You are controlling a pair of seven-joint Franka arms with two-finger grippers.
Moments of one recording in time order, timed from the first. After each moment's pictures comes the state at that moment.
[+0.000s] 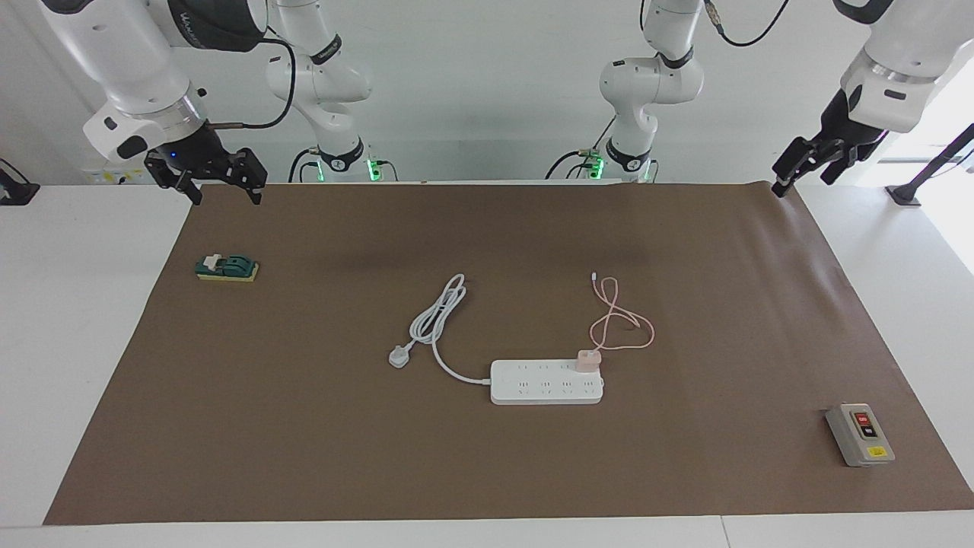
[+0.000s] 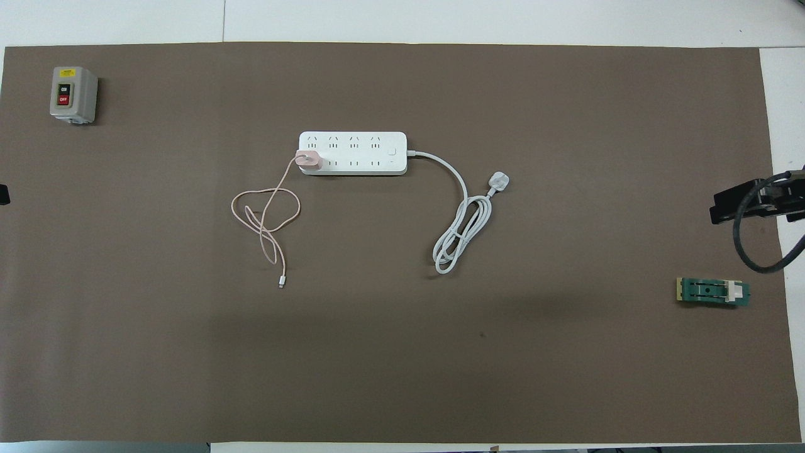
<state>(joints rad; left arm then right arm) -0.06 -0.07 0.09 -1.50 0.00 1.45 -0.18 -0.04 -0.03 0.00 -1.61 -0.03 1.48 -0.04</state>
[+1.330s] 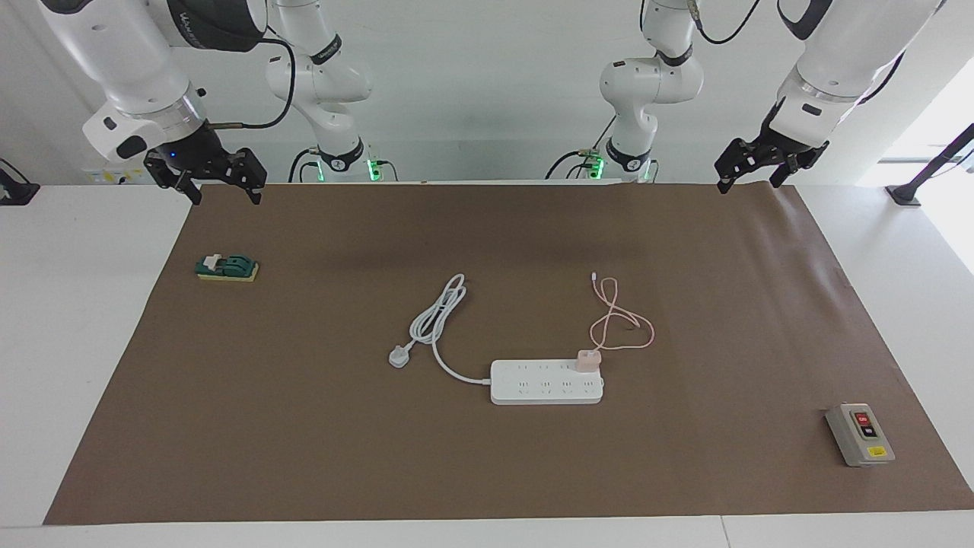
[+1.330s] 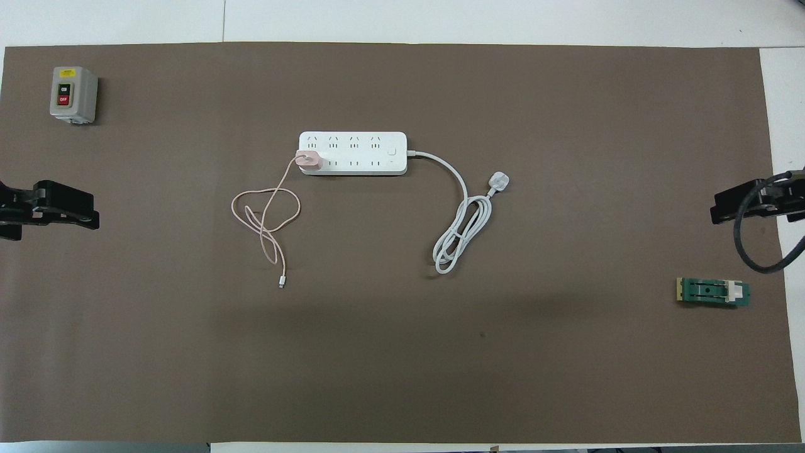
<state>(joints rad) -0.03 -0.07 -0.05 -1.60 0.00 1.47 -0.10 -0.04 -0.03 0.00 -1.61 -0.03 1.48 -0.04</state>
